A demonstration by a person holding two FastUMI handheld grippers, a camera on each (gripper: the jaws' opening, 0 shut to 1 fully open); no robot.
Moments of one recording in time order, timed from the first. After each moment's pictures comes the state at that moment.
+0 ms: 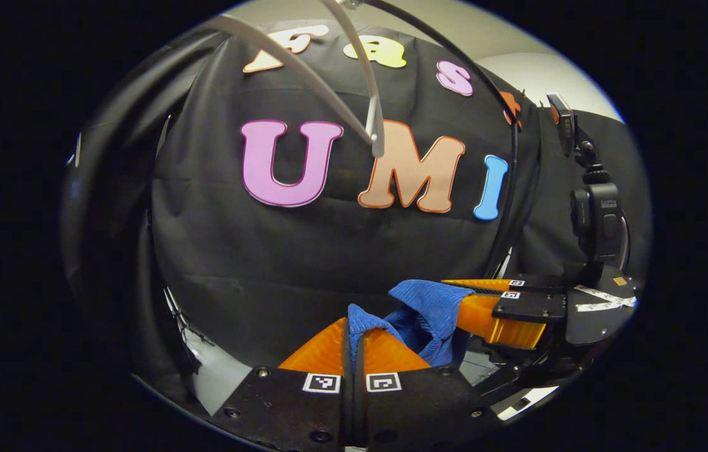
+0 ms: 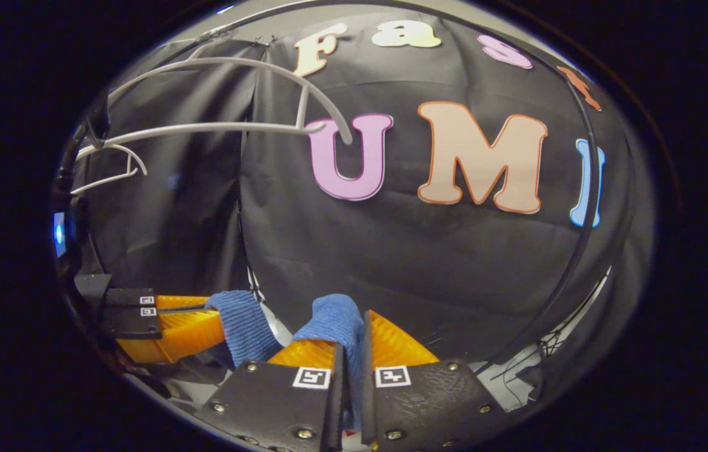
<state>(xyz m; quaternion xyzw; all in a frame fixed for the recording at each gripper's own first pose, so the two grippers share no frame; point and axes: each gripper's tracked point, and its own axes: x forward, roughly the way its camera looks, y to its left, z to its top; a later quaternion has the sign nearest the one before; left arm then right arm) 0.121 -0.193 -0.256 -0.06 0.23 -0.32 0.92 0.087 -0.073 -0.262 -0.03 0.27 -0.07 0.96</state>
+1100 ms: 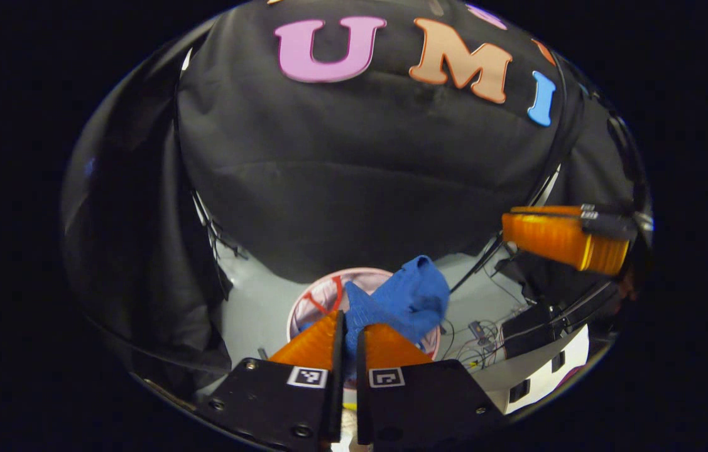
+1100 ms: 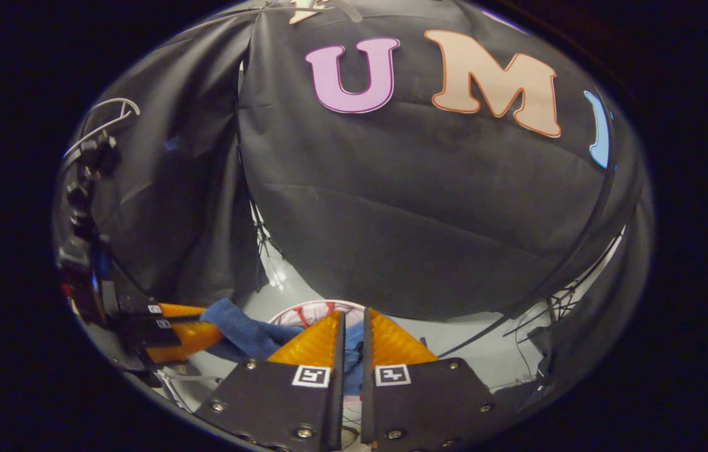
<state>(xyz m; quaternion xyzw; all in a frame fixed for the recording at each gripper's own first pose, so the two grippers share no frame) 0.037 -0.121 -0.452 0.02 0.47 -0.25 0.85 0.038 -0.064 -0.382 -0.01 0.40 -0.06 0.91</state>
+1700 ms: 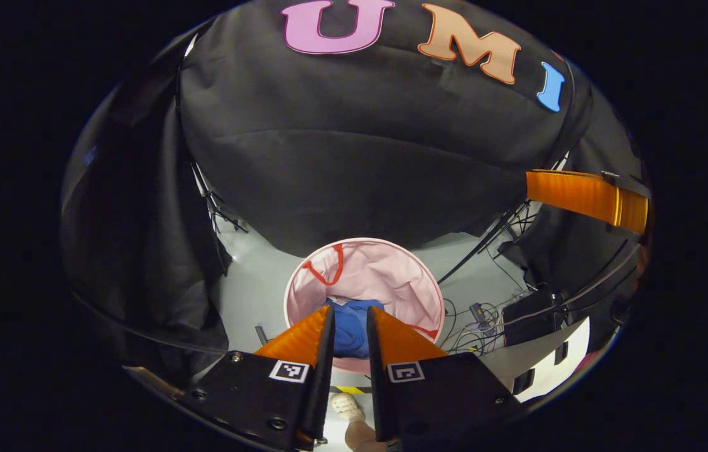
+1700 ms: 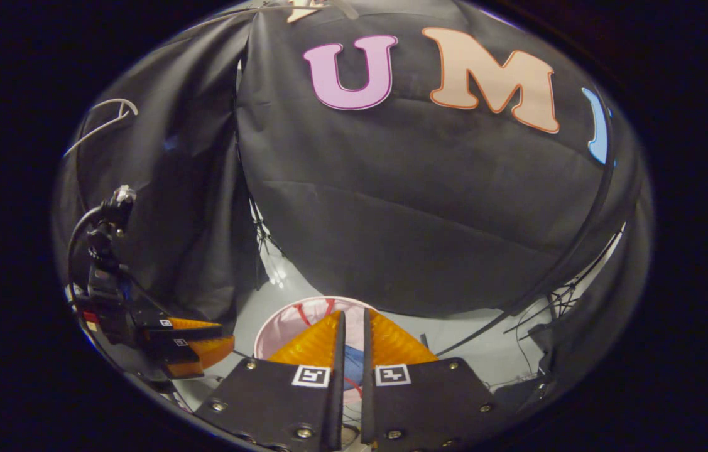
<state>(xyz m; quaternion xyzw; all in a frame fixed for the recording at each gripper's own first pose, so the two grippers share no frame) 0.030 -0.118 -0.463 0.02 0.48 -0.24 0.84 0.030 -0.064 -0.385 -0.01 0.40 -0.07 0.91</state>
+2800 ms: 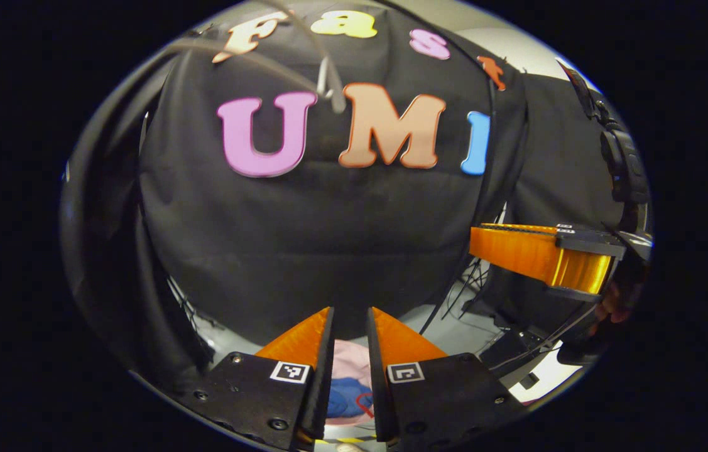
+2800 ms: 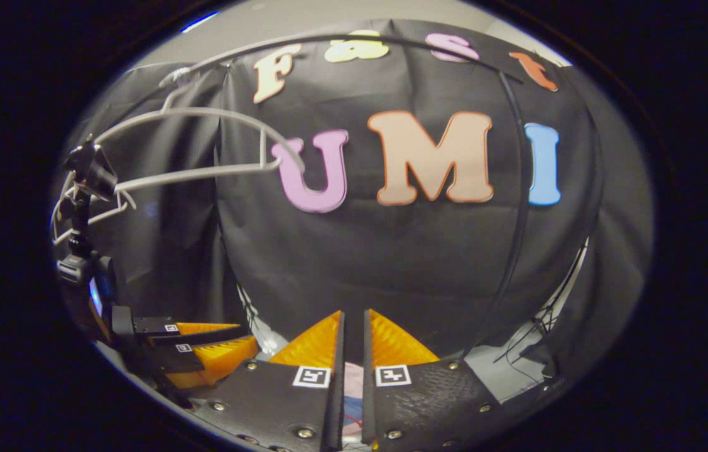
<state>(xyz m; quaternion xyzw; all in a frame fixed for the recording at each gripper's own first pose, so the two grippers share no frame) 0.071 -0.219 -0.229 -0.01 0.24 -0.36 0.90 0.031 -0.106 -0.179 0.02 0.20 -0.15 0.97</state>
